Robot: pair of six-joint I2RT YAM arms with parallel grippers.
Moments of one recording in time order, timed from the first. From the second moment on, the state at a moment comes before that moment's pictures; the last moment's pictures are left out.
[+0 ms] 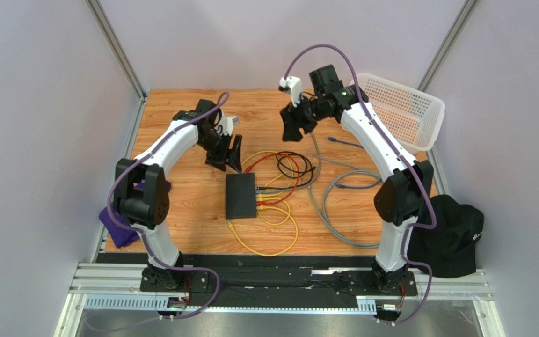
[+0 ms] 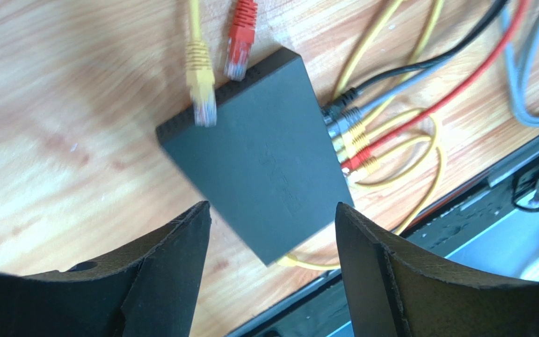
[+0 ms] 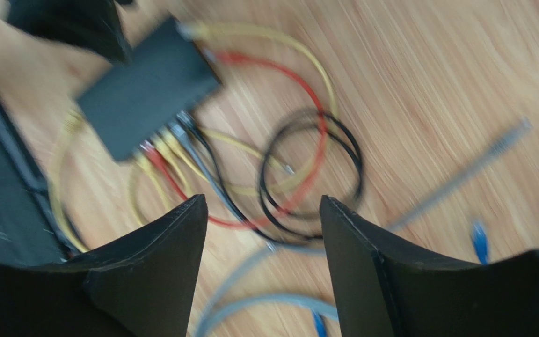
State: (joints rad) left arm -0.26 1.83 1.47 -0.94 0.44 -0.02; right arm 0.42 1.88 1.91 -0.94 -0.49 -0.38
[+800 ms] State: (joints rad) left arm -0.18 1.73 1.22 -0.67 0.40 -0.22; right arm 0.49 2.26 1.94 -0.76 -0.97 0.00
